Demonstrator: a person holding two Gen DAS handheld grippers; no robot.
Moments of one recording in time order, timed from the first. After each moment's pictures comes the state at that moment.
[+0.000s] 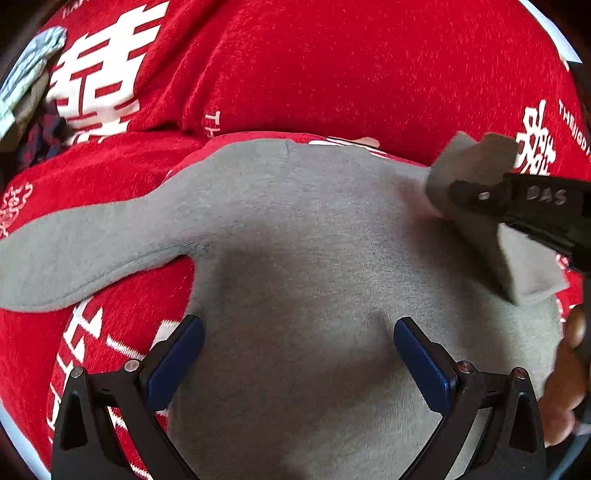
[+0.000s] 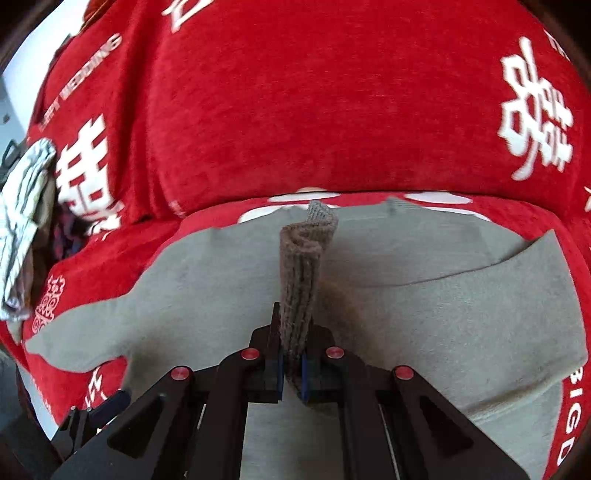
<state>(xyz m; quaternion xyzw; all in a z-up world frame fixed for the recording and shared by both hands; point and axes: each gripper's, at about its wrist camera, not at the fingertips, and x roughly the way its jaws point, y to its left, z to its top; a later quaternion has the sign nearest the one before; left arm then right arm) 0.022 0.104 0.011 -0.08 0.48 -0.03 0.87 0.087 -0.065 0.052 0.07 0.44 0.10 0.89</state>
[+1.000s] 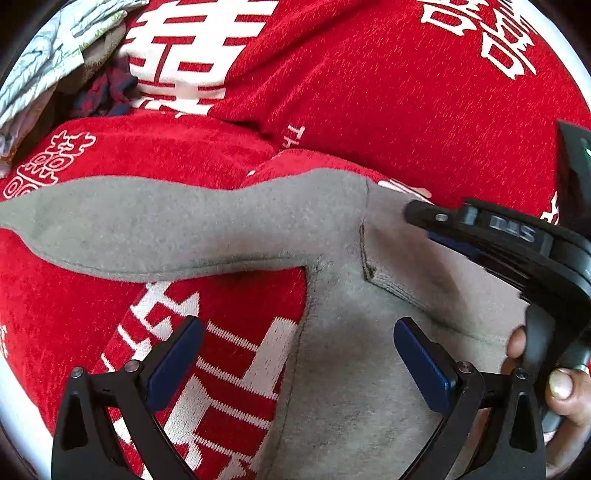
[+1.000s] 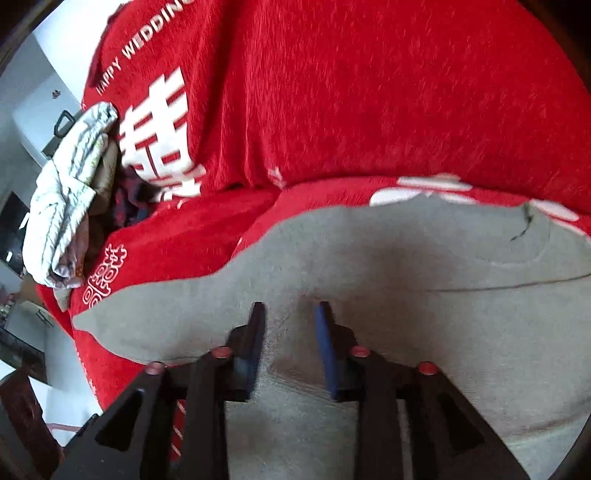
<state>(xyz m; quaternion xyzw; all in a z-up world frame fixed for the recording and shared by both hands) 0.000 0.177 0.039 -0.16 0.46 0.05 0.87 0.101 0.018 0.048 0.08 0.46 0.23 0.86</state>
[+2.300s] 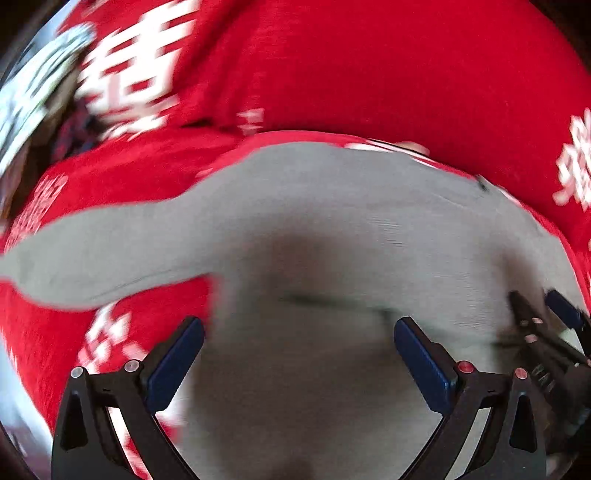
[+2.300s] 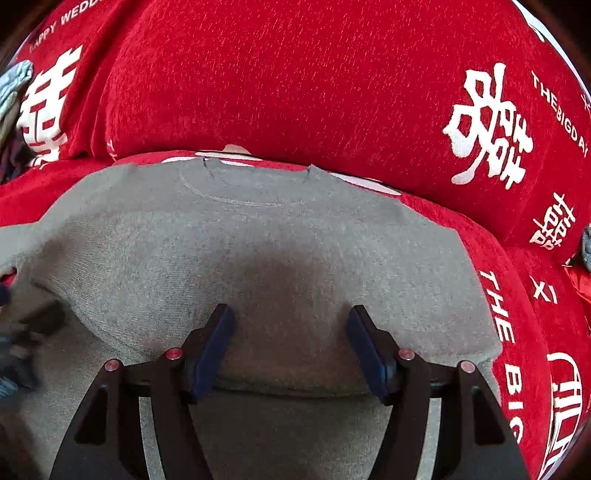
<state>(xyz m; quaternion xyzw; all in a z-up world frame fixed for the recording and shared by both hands) 0.039 0.130 0.028 -0.07 0.49 0.09 0.86 0.061 -0.098 0.002 -0.08 0.43 0.00 0.90</state>
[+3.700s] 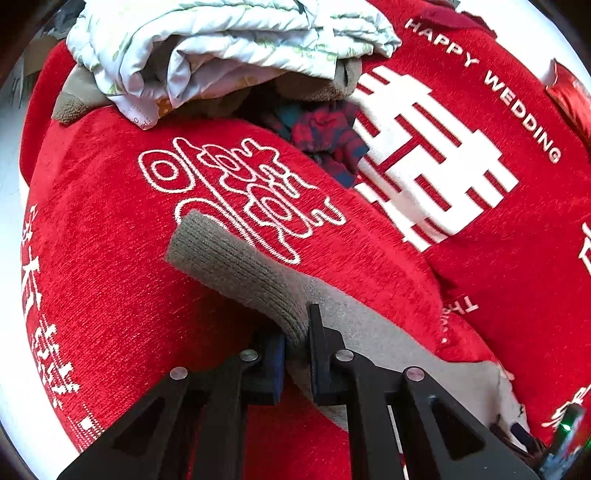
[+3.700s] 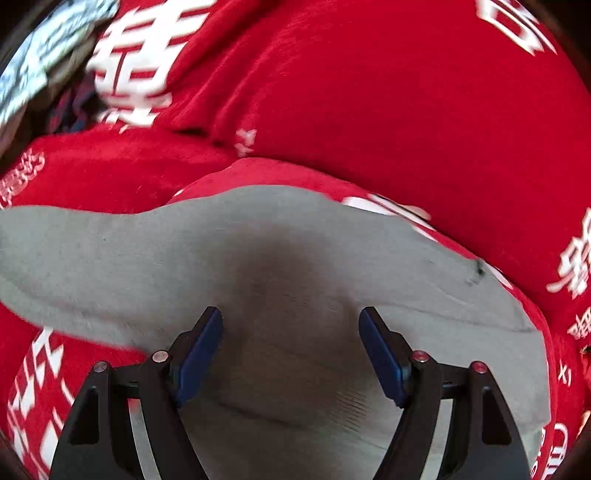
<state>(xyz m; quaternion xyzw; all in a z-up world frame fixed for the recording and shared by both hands) -0.057 0.478 0.025 -0.33 0.31 0.22 0.86 0.091 0.110 0.008 -0.17 0.43 0.10 0.88</state>
